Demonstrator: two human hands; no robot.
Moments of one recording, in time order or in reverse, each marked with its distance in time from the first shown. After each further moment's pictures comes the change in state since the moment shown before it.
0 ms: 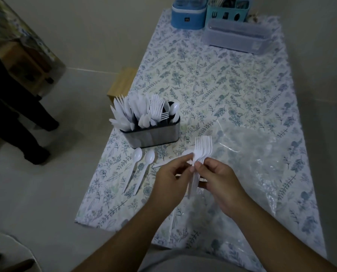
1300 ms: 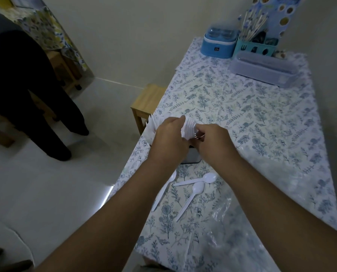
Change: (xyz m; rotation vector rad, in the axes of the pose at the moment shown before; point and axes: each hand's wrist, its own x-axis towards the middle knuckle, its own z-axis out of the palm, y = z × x) left_hand 0.095 0.088 -0.086 0.714 0.237 0.309; right_hand 0.084 -0.109 0.093 -1.019 0.092 -0.507
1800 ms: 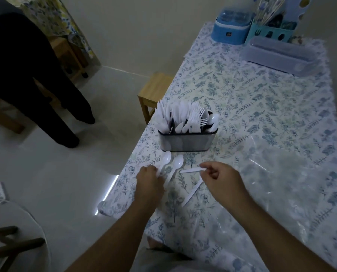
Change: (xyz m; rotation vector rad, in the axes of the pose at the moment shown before) left_hand -0.130 -0.117 0.055 0.097 -0.120 -0.605; right_hand -0.106 0.047 0.044 0.262 -0.129 0.270
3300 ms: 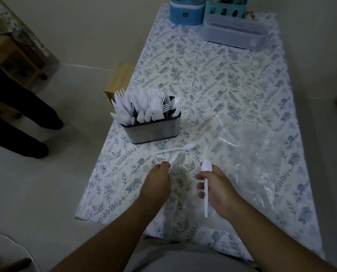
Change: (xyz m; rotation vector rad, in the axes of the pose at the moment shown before) left_hand -0.041 0.053 0.051 0.123 -0.223 0.425; right_hand -0.028 0.067 -0.012 0.853 0.043 0.592
